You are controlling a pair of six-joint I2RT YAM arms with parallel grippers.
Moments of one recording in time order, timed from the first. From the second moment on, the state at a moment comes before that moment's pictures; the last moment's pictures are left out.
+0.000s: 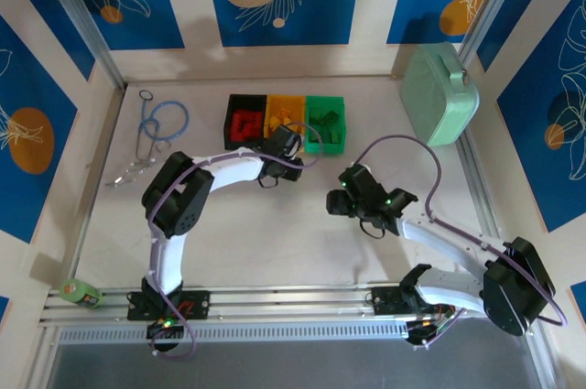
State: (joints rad) left arm -0.69 2.02 1.35 -0.29 0.01 -0.27; right arm 0.69 1.13 0.64 -0.52 0.19 0.65
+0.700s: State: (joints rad) left arm -0.70 2.35 2.13 -0.43 0.06 -0.21; right arm 0.82 1.13 0.53 -0.47 0.22 0.79
